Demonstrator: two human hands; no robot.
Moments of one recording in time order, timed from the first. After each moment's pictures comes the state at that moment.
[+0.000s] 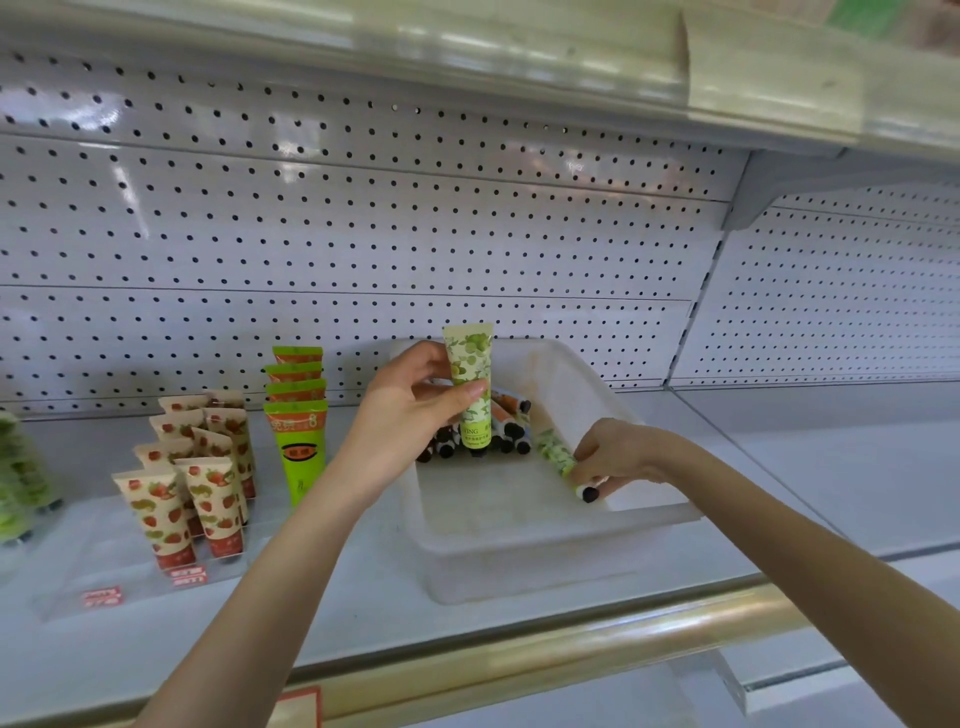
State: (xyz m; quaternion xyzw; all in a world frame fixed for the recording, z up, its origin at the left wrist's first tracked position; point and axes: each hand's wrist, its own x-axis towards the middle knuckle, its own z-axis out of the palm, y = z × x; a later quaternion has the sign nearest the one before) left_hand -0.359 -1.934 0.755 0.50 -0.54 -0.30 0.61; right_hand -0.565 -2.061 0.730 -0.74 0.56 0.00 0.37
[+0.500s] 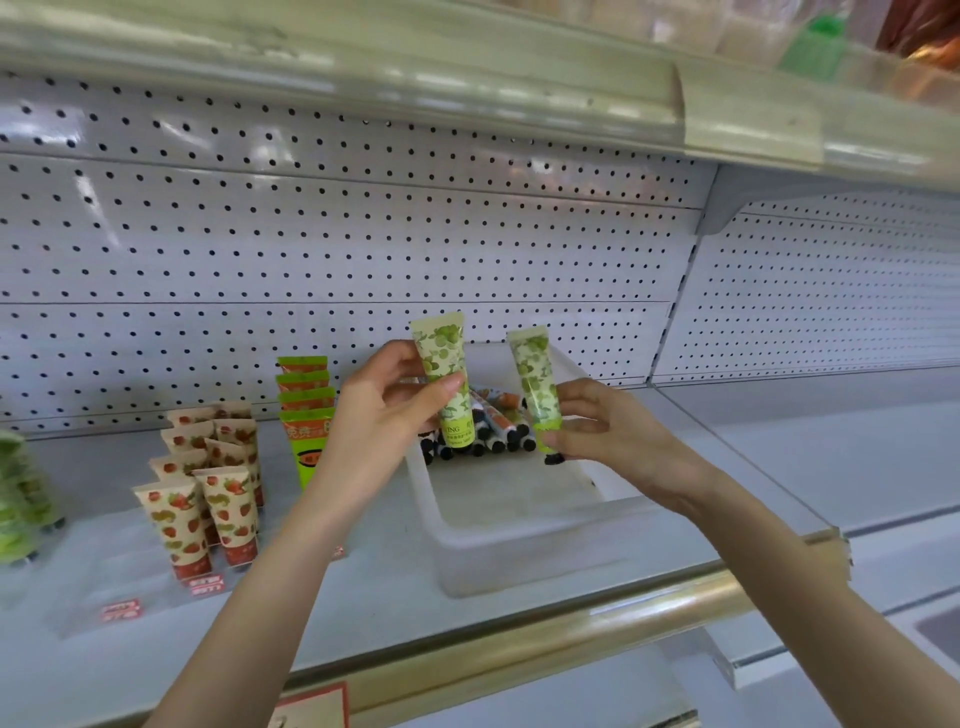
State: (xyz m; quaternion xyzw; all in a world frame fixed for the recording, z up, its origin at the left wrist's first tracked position) left_hand -0.343 -1.906 0.763 0.46 -0.53 -0.29 0.66; right_hand -0.551 -1.967 0.769 -0.70 0.39 -0.33 0.49
